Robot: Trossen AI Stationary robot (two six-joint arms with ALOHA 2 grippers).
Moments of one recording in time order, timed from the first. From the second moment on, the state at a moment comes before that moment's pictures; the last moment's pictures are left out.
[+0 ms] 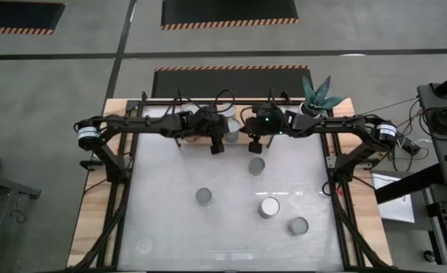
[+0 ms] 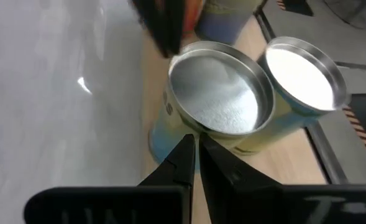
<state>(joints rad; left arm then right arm) 0.27 1.66 1.18 -0.20 -0.12 0.23 -0.38 1.52 0.92 0.00 -0.10 -0.36</state>
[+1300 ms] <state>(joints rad) 0.26 1.70 1.30 -0.38 -0.25 0.27 -0.39 1.52 0.93 0.04 -0.08 -0.33</state>
